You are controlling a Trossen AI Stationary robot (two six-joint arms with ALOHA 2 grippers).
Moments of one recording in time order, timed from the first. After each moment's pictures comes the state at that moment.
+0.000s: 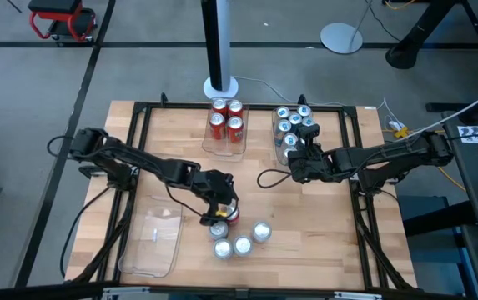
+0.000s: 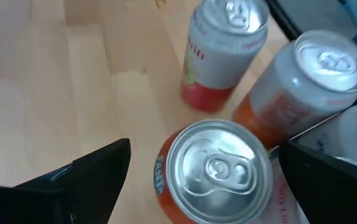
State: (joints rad) left arm -0.18 1.59 1.00 -0.15 0.15 0.04; right arm 0.15 1.27 0.99 -0.78 1.11 -0.53
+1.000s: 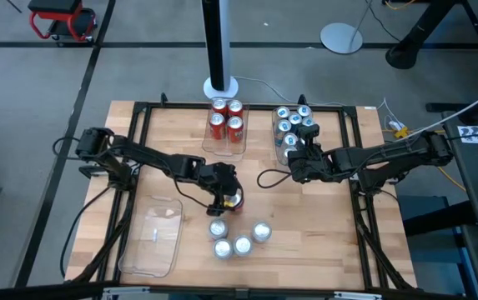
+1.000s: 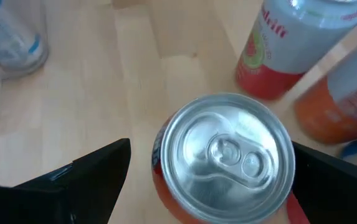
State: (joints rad) left arm -0.10 1.64 1.00 -0.14 0.10 0.11; right arm 0.15 1.27 0.99 -0.78 1.11 -0.53
